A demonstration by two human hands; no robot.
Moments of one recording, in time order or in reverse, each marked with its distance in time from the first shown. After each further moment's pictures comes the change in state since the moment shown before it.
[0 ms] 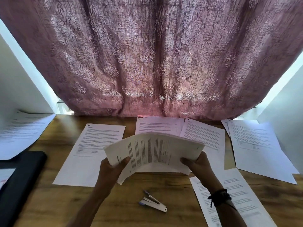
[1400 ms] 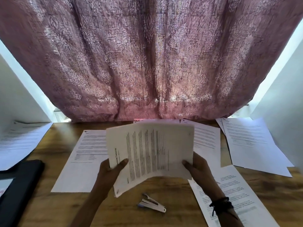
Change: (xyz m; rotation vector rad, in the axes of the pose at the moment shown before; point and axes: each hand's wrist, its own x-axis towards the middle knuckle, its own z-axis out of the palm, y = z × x) left_hand 0.001 0.008 0.000 0.070 -0.043 -0.037; right_hand -0.017 0.027 -0.013 -0.123 0.030 -0.062
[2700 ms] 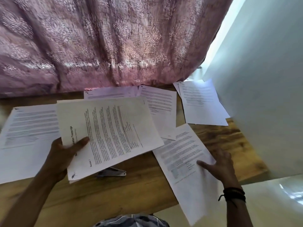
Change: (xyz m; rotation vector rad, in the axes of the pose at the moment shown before) left_hand -0.011 0.007 0.024 -0.055 -0.102 -0.110; right_hand -0.150 0.060 -0.164 -0.821 0.328 0.718
